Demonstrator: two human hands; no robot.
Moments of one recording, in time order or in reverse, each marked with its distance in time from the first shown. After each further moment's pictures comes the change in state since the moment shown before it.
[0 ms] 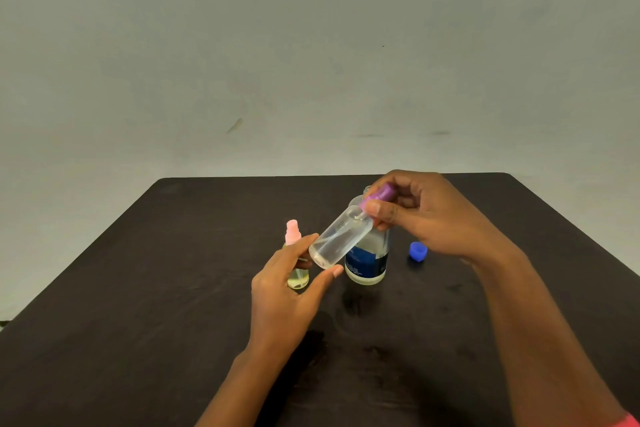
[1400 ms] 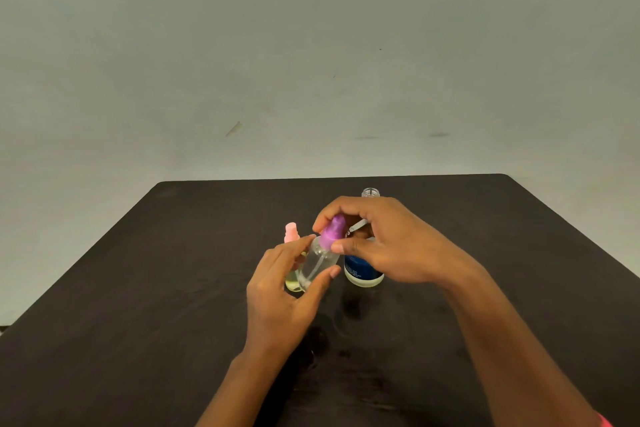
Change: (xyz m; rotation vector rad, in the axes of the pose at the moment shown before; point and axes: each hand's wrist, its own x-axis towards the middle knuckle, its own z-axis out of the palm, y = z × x) left_hand 0.005 0.002 -0.002 0.086 0.070 0.209; right_hand -0.004 -0.021 0.035 -0.238 -0.211 -0.120
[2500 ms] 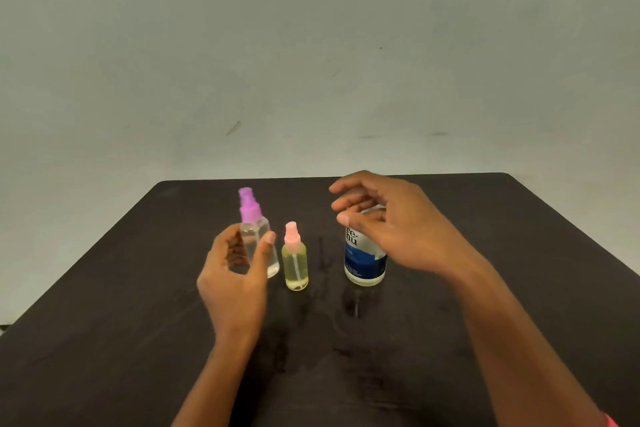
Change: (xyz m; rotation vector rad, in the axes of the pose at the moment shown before) left_hand 0.014 -0.014 -0.020 -0.038 0.315 -0.410; right_hand 0.002 0.007 -0.007 0.089 0.234 0.053
